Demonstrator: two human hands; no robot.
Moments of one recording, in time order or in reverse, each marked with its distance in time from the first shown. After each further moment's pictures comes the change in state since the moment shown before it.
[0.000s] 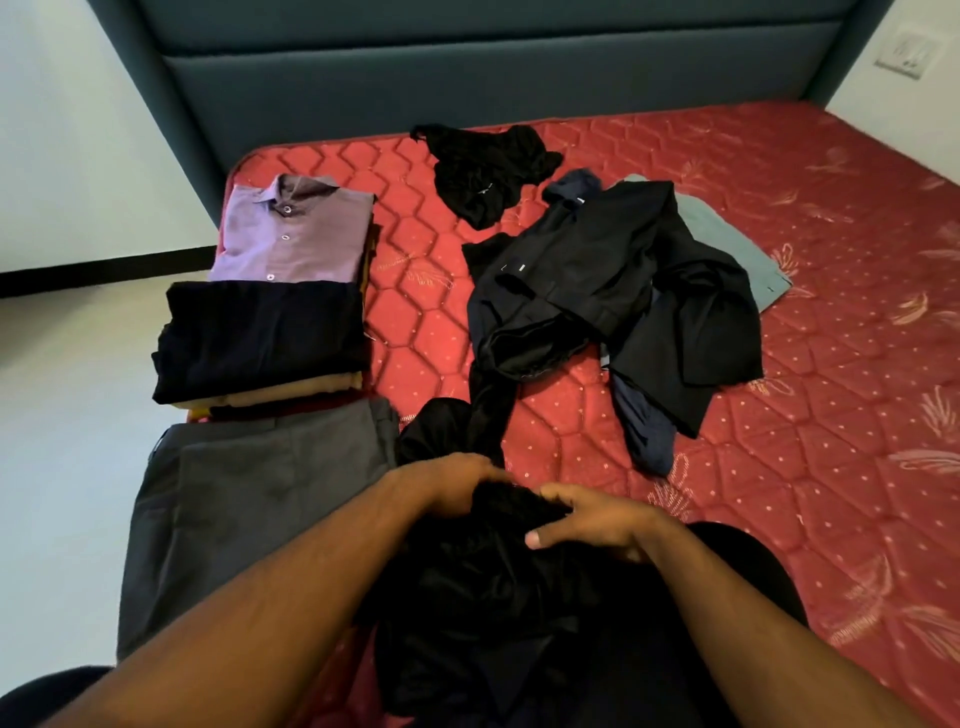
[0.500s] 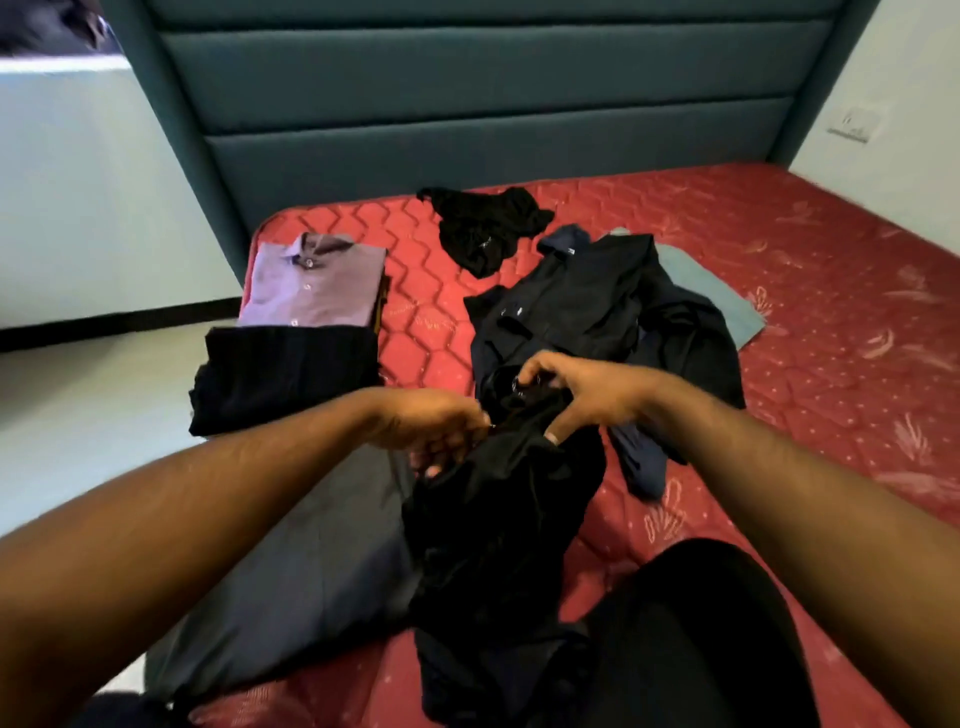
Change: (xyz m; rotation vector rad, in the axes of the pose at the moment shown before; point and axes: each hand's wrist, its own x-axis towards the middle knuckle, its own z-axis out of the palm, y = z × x) left_hand -0.068 0.017 -0.100 -0.562 -0.110 -0.129; right_hand -0.039 -0.150 -0.034 -0.775 0.171 -0.312
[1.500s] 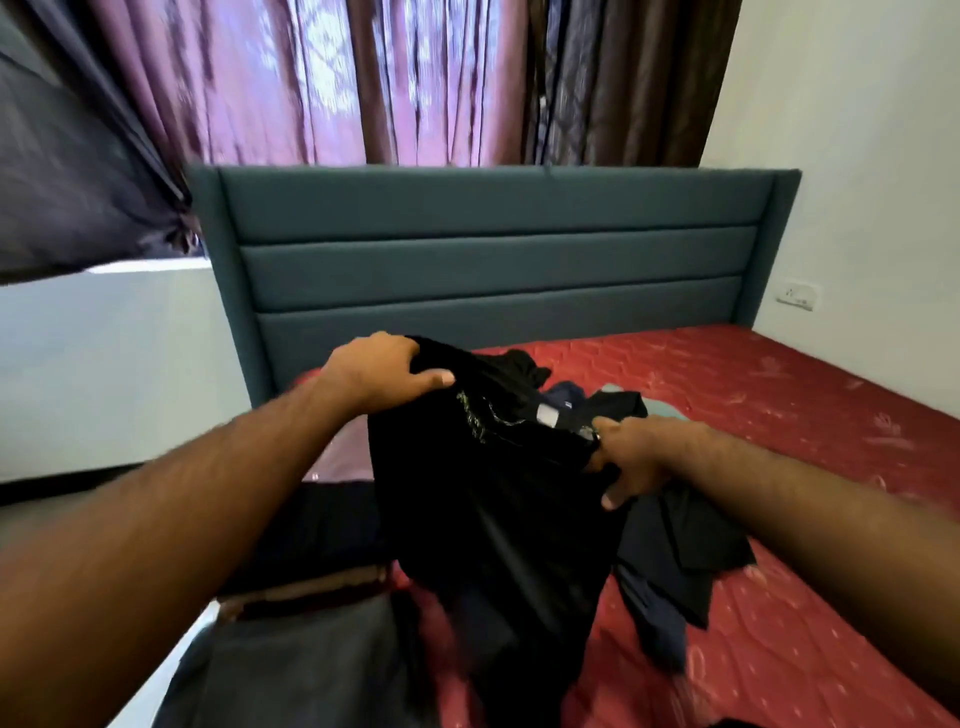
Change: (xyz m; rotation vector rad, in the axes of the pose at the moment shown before) left_hand -0.104 0.087 -0.139 0.822 1.143 0.051; right_hand -0.027 -0.055 -0.103 -1.069 0.037 0.241
